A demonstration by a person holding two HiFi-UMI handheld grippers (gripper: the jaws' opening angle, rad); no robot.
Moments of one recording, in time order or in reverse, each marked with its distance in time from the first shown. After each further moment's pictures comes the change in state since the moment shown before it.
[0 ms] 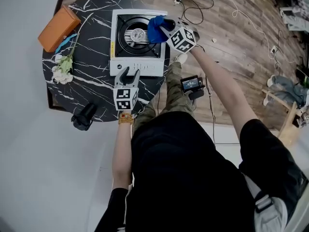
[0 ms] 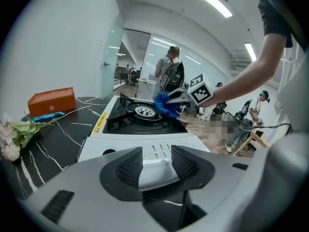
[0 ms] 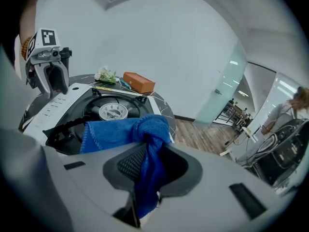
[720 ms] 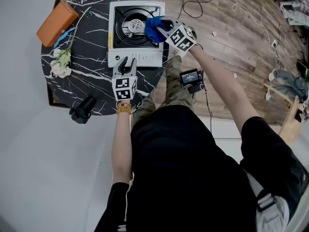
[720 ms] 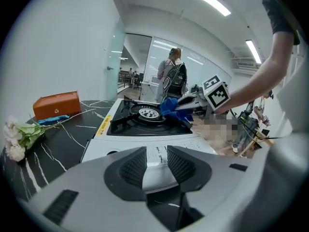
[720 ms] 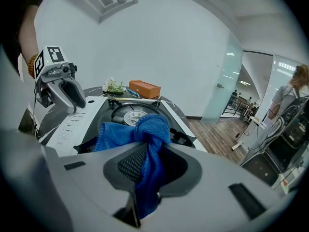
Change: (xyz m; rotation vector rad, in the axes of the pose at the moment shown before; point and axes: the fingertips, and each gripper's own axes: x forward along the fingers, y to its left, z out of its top) left arm 0.004 0.008 0.002 0.011 -0.038 0.061; right arm -0.021 0.049 0.004 0.124 -0.050 0.082
